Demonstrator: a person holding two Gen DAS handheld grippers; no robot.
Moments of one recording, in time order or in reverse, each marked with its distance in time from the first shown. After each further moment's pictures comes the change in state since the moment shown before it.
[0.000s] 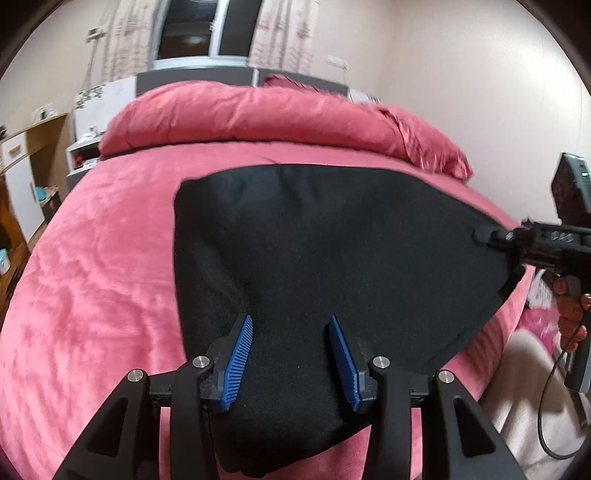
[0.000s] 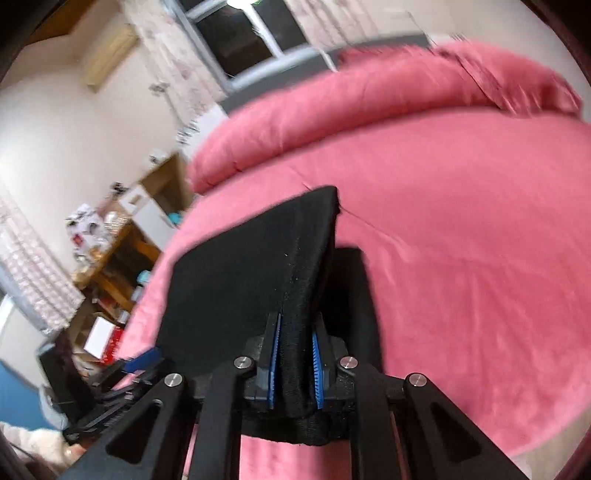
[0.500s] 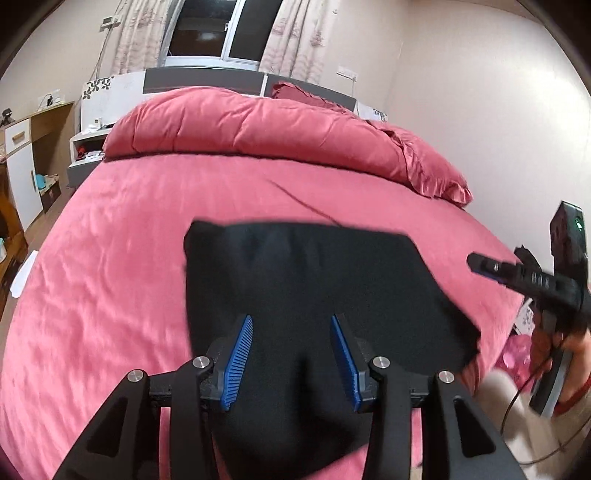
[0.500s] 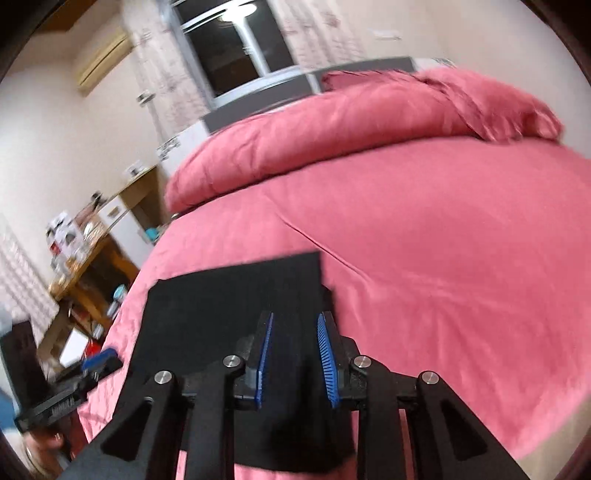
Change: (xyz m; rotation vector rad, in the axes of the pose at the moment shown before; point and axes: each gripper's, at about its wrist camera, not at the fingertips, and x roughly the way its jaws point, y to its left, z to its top) left arm -0.013 0.015 0.059 -0.095 -0.032 -0.042; right arm -0.011 0.013 0.035 -0.088 -0.115 -0.087
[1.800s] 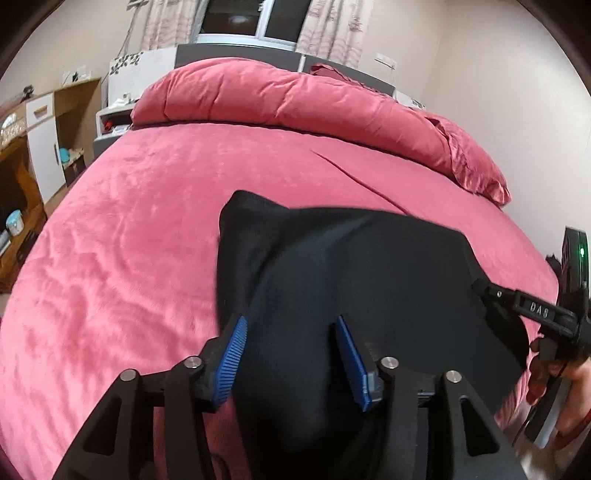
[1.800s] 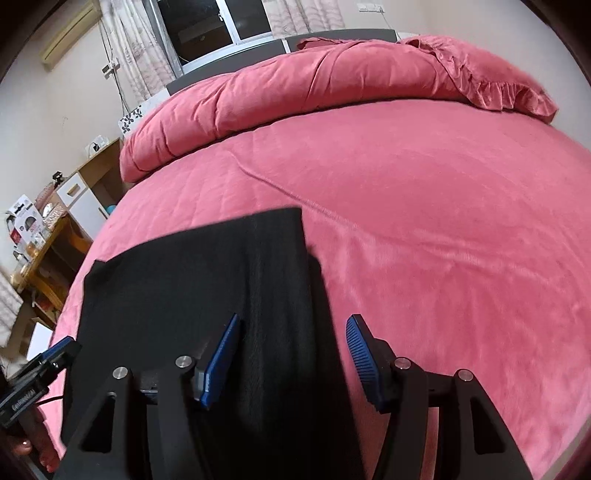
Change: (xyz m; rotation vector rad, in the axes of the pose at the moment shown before) left arm 0.045 0.042 -0.024 -0.063 0.060 0.107; right arm 0.081 -0.026 -0.030 0.060 0.119 -0.133
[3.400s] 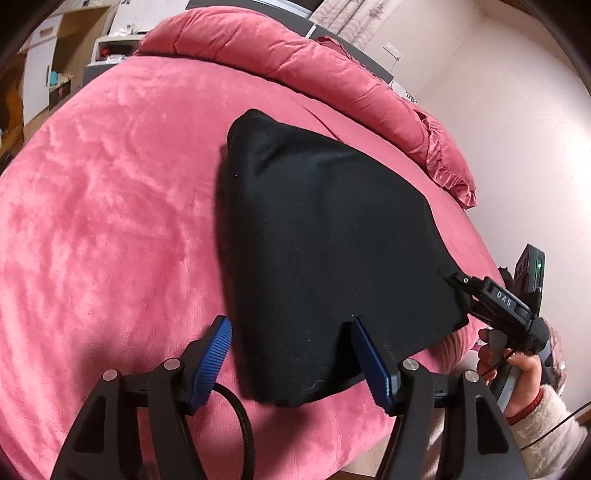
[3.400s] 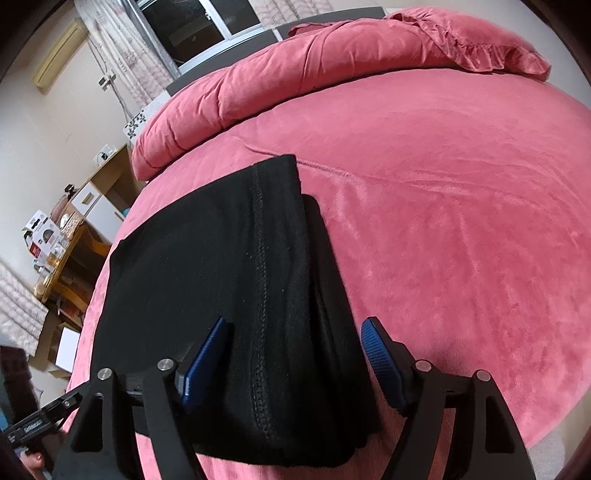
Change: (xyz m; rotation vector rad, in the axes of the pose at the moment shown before) left arm -0.042 0.030 -0.055 -0.199 0.171 -0.218; right arm -0.021 -0.015 -0.034 0.071 0.053 0.089
